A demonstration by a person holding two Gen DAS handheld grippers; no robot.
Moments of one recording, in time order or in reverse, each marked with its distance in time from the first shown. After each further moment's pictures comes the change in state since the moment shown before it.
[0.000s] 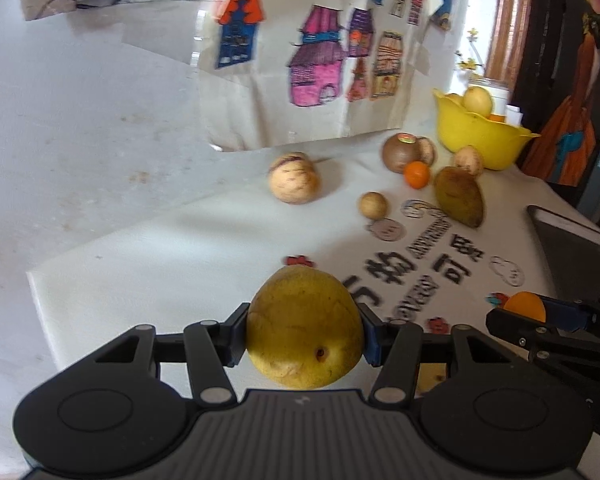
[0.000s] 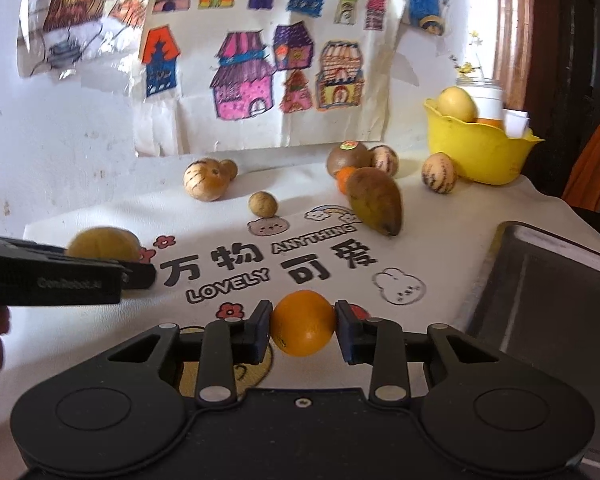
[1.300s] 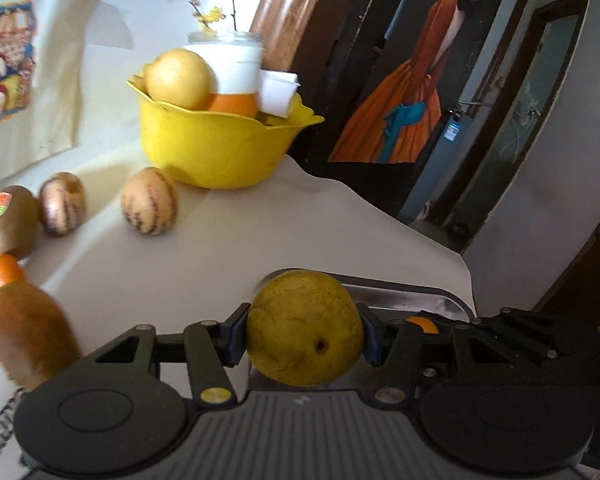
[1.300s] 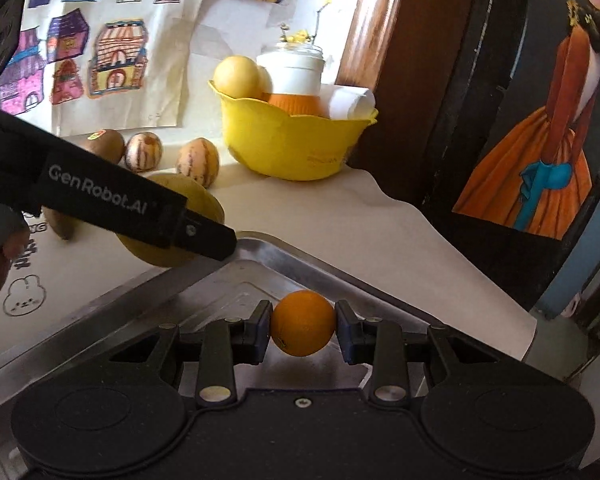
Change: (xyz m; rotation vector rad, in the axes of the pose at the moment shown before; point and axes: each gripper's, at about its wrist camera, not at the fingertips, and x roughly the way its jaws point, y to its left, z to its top) left arm 0.147 -0.246 0.101 0.133 0.084 -0.520; right arm 0.053 -0.245 0.029 -0.080 0.034 -0.223
